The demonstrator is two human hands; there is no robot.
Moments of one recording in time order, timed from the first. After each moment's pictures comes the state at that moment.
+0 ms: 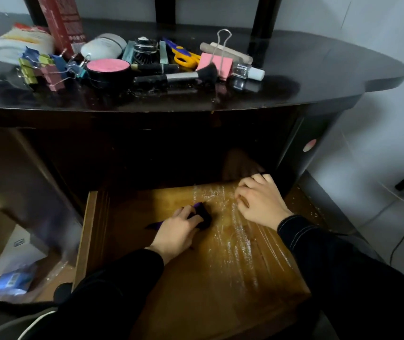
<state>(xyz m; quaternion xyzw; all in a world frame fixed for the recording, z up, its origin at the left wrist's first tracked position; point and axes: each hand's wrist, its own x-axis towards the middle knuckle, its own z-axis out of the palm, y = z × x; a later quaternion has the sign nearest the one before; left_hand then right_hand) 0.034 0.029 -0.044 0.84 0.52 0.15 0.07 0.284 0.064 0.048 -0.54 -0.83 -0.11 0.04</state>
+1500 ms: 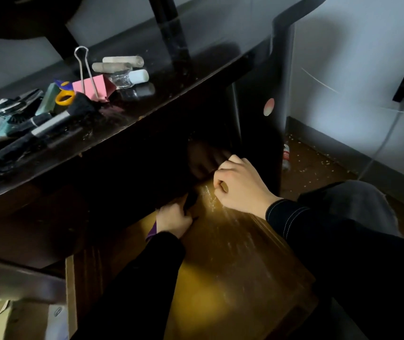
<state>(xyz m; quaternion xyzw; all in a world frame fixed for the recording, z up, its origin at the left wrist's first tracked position) 0.072 0.124 -0.034 0.76 0.64 0.00 0.08 0.295 0.074 0.035 -0.59 -0.76 0.03 0.27</state>
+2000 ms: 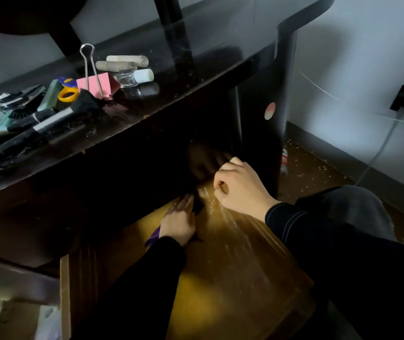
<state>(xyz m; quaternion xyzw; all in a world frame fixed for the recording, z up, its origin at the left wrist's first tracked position) 0.083 0.107 -0.042 0.81 0.58 0.02 0.06 0.296 0.071 0.040 -0.59 -0.76 0.05 0.29</state>
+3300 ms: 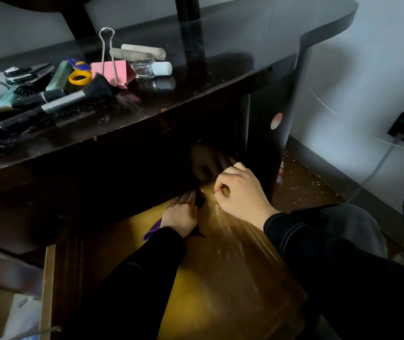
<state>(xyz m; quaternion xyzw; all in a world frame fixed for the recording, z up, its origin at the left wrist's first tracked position) 0.105 0.125 -0.046 0.80 0.59 0.01 0.07 0.296 0.073 0.039 -0.59 -0.75 0.07 0.30</state>
